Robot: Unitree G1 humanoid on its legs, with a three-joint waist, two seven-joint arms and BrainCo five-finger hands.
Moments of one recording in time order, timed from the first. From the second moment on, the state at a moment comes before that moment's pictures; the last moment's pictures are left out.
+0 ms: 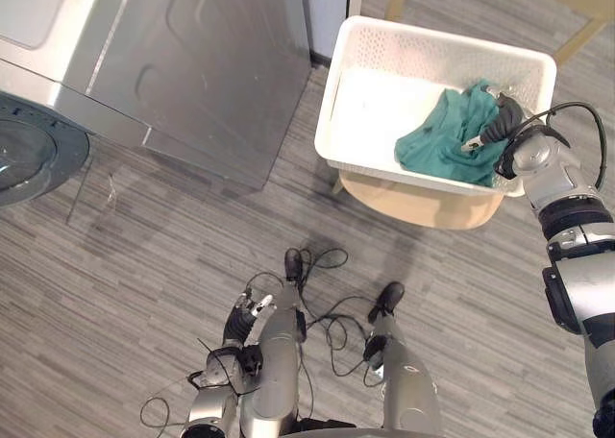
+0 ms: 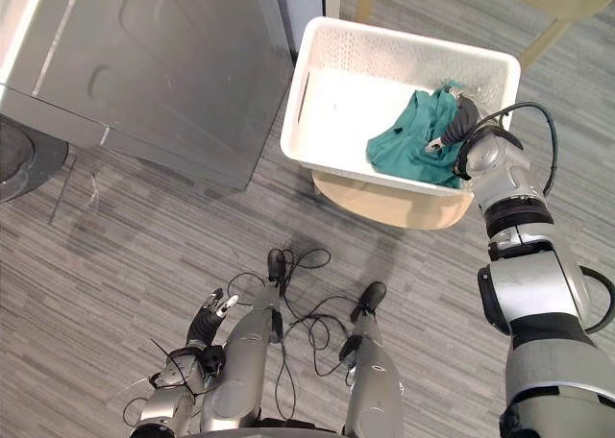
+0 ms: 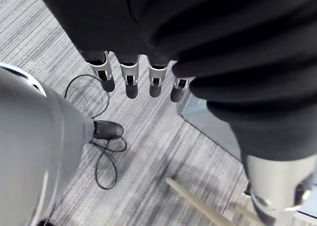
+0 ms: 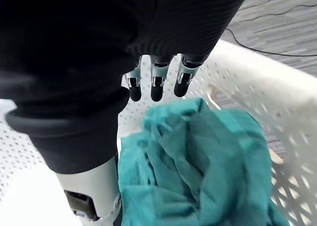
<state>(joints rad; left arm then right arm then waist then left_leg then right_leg) 0.06 0.06 -0.01 0.51 -0.24 -0.10 0.02 -1.12 -0.68 0.31 1.08 -0.40 -0.02 0.03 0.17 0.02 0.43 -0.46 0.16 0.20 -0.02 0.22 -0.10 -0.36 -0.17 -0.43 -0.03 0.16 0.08</state>
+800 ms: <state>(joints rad) -0.11 -0.02 -0.08 0.33 -0.54 -0.14 0.02 -1.31 -0.72 0.53 1.14 -0.46 0.01 -0.03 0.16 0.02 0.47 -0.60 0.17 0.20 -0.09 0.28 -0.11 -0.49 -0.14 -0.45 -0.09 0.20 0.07</state>
